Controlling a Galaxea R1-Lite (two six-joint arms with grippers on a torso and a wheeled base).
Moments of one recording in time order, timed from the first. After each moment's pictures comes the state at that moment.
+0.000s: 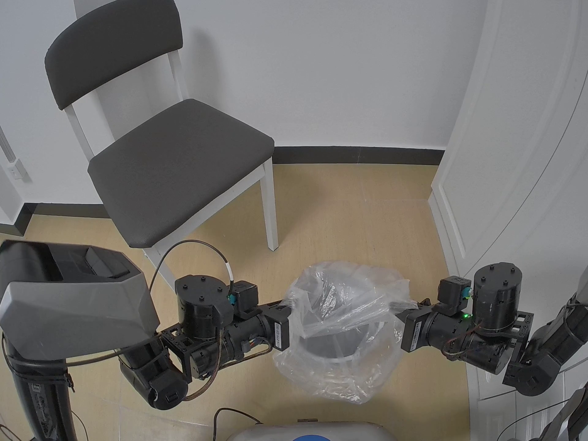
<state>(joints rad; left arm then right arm) -0.64 2.21 -0.56 -1.39 -0.11 -0.21 0.62 1.82 -0.35 -1.12 -0.11 0.28</state>
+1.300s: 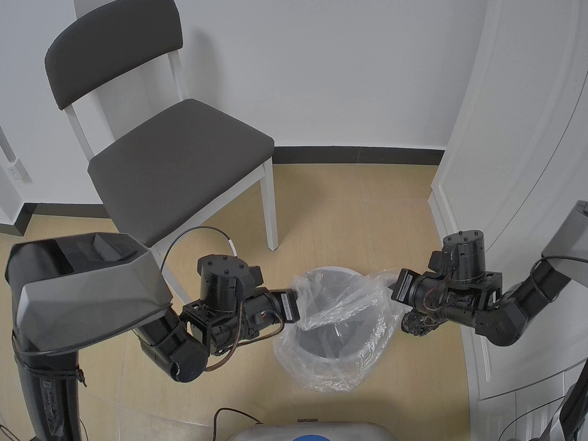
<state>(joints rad) -0.61 2.26 -0.78 -1.14 -0.12 -0.51 0.45 2.00 -0.66 -0.85 -0.02 0.64</state>
